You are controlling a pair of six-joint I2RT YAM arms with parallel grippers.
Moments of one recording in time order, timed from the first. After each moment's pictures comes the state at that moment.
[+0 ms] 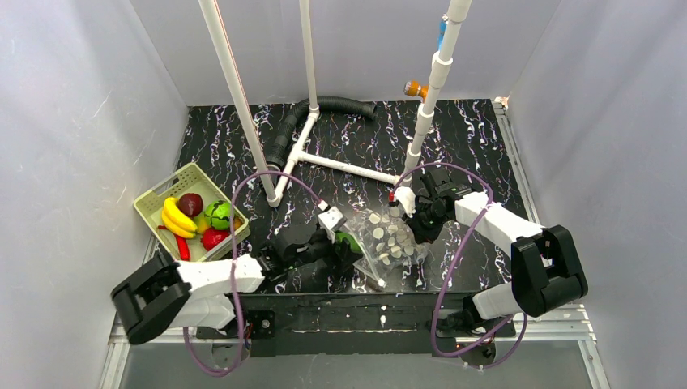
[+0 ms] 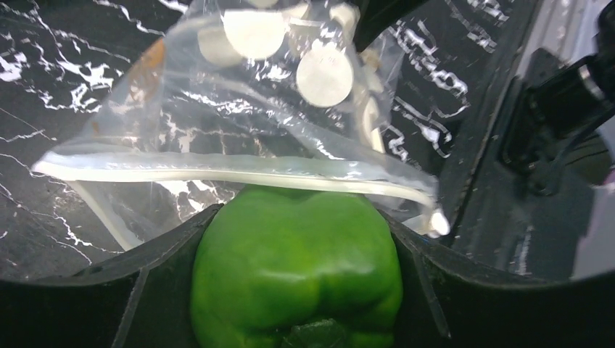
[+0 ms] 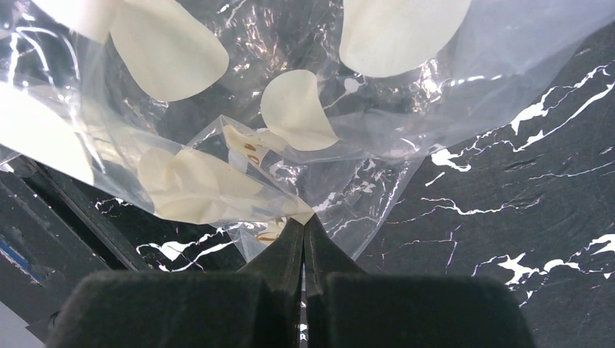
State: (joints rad) left arm -0.95 1.25 0.33 0.60 0.13 -0.20; right arm 0.41 1.41 0.83 -0.72 -0.35 -0.60
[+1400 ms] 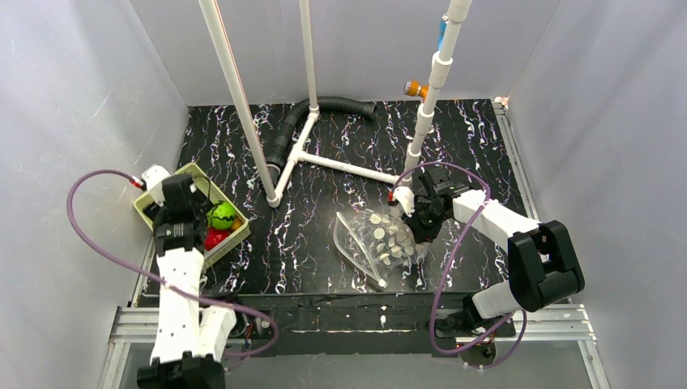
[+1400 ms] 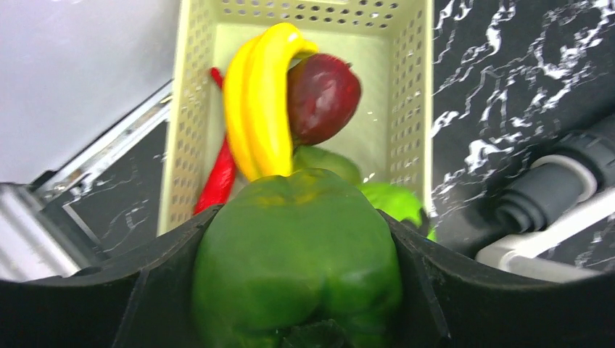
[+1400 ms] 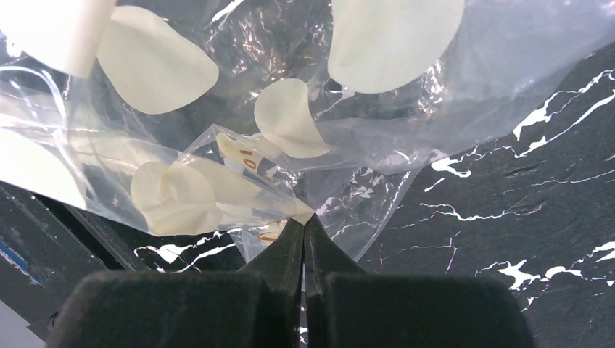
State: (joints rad) left arm 0.15 0.77 0.81 -0.70 -0.52 -0.42; right arm 0.41 1.44 0.84 -0.72 -0.35 -0.60
